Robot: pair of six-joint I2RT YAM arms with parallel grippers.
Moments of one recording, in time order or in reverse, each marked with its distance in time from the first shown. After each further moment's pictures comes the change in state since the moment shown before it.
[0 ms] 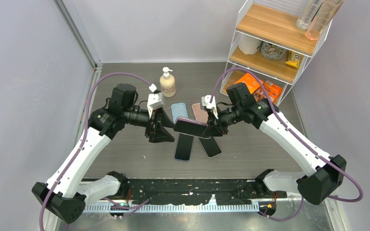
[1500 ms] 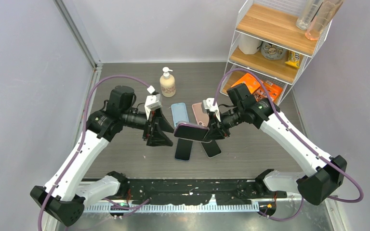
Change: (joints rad) left arm 0.000 -0.031 -0.012 -0.021 0.056 -0.067; right arm -0.002 -0.002 0.007 -0.075 -0.111 -0.094
